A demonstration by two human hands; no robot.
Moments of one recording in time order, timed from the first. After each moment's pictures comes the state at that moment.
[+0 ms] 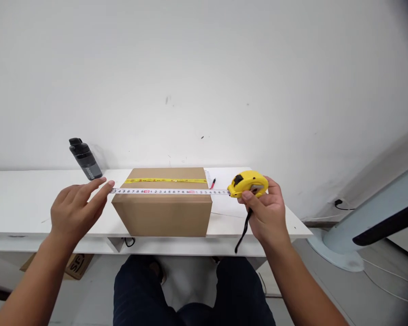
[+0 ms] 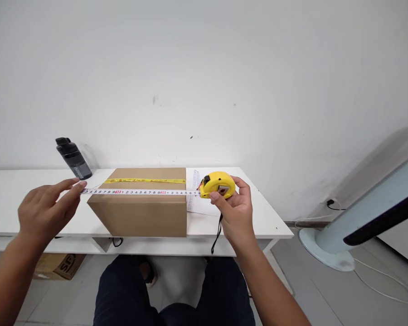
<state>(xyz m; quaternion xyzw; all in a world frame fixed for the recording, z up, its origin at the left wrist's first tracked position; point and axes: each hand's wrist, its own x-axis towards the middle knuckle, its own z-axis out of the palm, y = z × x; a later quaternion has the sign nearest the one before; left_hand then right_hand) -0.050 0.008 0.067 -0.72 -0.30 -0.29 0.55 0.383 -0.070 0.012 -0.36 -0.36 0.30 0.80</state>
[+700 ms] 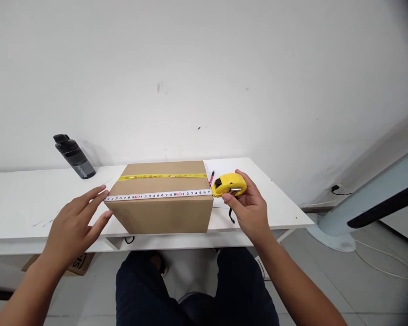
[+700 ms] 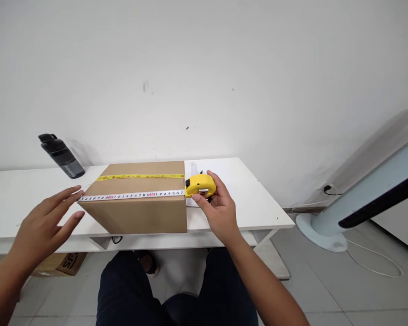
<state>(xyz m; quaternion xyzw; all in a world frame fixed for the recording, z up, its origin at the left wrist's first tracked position) -0.038 -0.006 0.036 -0.82 -0.39 -0.29 0.30 0.370 -0.055 -0.018 -0.40 -0.45 0.29 0.75</state>
